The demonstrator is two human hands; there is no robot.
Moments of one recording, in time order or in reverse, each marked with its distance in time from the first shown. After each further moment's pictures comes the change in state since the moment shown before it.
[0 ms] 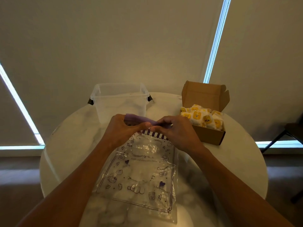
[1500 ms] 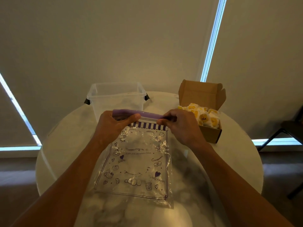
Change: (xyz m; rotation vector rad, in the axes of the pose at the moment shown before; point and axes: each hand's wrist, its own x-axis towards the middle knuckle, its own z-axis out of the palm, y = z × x) left_hand 0.003 -0.002 -0.012 -0.007 0.153 -0.068; right_hand 0.006 0.013 -0.015 -0.161 0.095 0.049
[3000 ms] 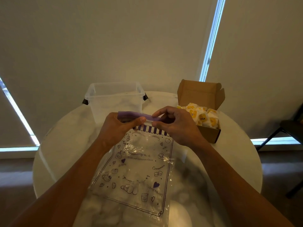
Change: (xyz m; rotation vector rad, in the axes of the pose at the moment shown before) left_hand -0.004 0.006 0.015 -0.073 -0.119 0.004; right_hand -0.007 -0.015 -0.009 0.391 -0.124 0.030
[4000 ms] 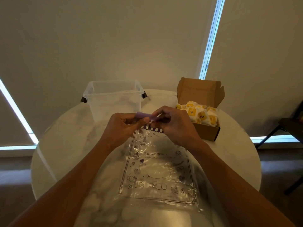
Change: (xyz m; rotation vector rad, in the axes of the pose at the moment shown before) left_hand -0.004 0.001 0.015 0.181 -0.015 0.089; right_hand 0.000 0.004 0.009 -0.134 0.038 -0.106
